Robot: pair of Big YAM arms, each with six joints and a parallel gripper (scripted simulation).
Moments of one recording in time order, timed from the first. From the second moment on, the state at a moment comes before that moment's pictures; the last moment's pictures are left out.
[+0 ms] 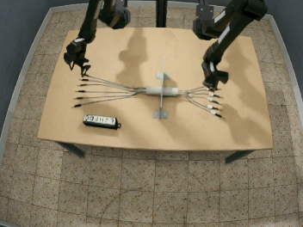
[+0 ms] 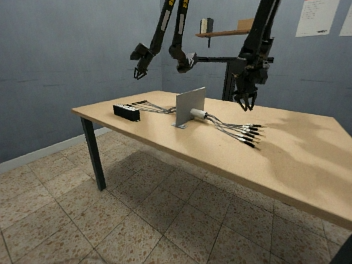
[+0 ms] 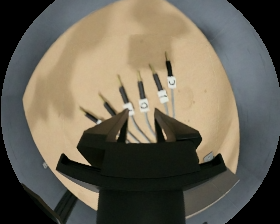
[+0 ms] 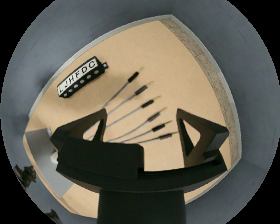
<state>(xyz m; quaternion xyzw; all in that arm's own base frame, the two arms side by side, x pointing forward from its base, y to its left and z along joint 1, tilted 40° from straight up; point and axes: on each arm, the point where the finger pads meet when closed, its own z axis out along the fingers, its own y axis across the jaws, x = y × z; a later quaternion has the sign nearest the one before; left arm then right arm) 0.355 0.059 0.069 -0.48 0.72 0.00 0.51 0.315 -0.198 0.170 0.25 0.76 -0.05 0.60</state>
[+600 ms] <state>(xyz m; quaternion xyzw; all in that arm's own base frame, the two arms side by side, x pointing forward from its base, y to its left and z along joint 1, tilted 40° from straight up) 0.450 0.098 0.052 -0.59 0.73 -0.16 0.31 0.315 -0.198 0.170 0.25 0.76 -0.05 0.60</state>
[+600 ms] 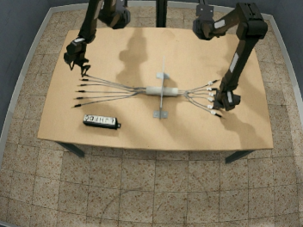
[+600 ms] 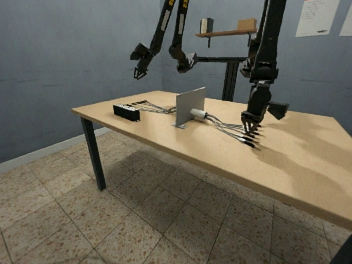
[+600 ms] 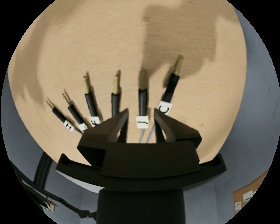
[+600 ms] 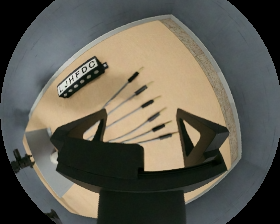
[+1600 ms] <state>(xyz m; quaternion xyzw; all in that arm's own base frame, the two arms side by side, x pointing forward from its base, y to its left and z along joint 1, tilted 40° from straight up) 0.469 0.101 0.032 -0.60 0.73 -0.16 0.30 0.315 -0.198 0.170 0.25 0.76 -0.05 0.60</state>
